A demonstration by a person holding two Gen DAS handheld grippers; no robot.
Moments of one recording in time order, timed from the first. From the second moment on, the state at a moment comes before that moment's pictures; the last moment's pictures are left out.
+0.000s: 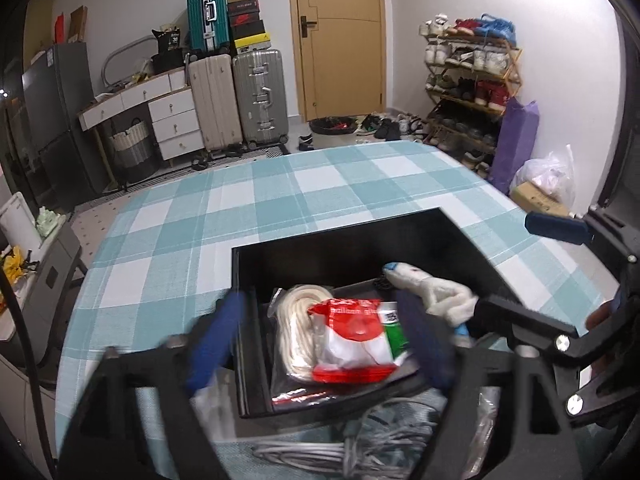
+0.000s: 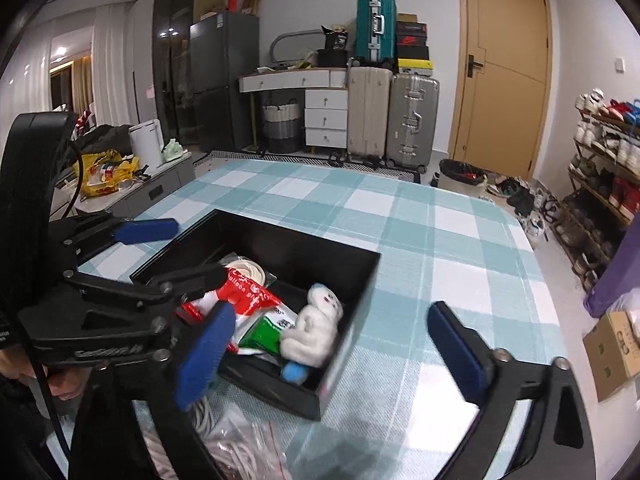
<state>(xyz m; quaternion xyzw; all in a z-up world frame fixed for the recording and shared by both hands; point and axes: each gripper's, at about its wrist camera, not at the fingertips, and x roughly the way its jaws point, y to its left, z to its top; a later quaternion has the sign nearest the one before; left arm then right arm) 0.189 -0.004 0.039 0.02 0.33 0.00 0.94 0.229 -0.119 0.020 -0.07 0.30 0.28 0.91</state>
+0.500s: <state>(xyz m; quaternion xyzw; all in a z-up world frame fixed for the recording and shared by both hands) 0.135 0.009 0.053 0.00 0.30 0.02 0.95 0.185 -0.143 0.022 -0.04 0.32 0.32 0.89</state>
